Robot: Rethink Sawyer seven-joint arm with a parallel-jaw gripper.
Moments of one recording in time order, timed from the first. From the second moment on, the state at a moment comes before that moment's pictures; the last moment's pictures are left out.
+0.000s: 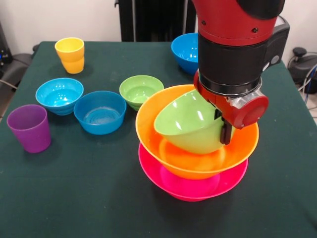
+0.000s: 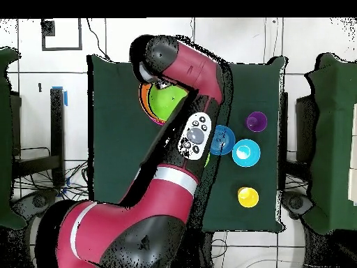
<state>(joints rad) 0.04 -0.12 -0.52 0.81 0.71 1.02 2.41</state>
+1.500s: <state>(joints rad) 0.01 -0.12 -0.49 0.80 0.57 1.02 2.41</state>
